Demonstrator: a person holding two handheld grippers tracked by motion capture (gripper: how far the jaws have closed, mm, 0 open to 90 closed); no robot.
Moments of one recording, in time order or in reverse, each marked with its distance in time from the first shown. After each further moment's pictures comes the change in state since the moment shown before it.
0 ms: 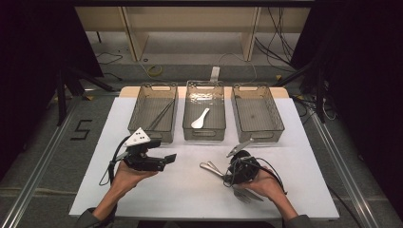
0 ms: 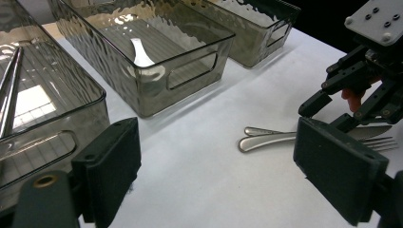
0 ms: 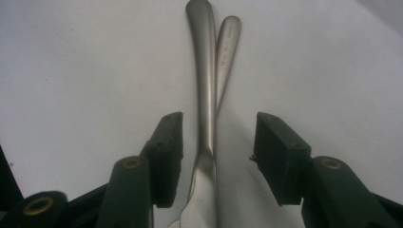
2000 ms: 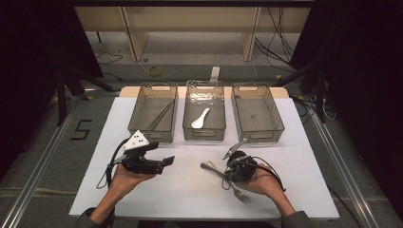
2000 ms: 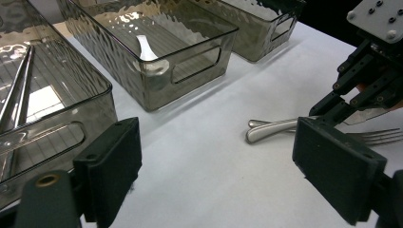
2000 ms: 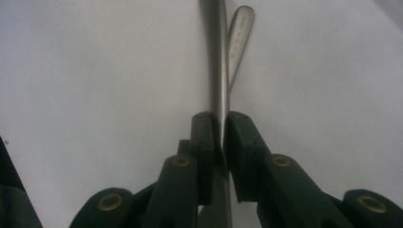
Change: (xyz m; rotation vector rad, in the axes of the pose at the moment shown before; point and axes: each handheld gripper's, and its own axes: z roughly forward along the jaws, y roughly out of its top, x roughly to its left) left arm -0.004 -0.004 -0.006 0.005 0.031 0.018; right arm 0.005 0.008 0.000 0.079 -0.013 -0.082
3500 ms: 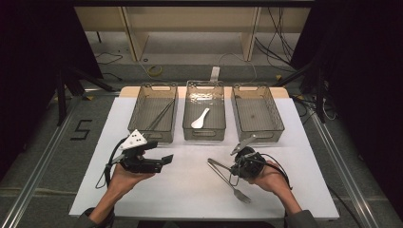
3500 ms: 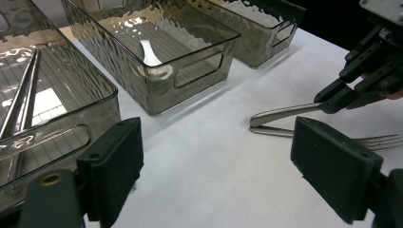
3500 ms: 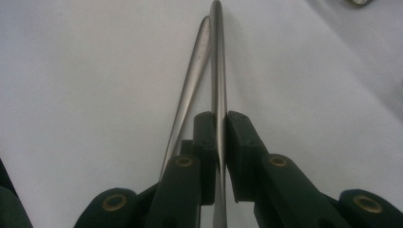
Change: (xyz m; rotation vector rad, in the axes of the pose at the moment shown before) left arm 0.002 0.001 -0.003 -0.018 0.004 -0.007; right arm -0.012 -0.008 -0.019 -0.052 -0.043 0.005
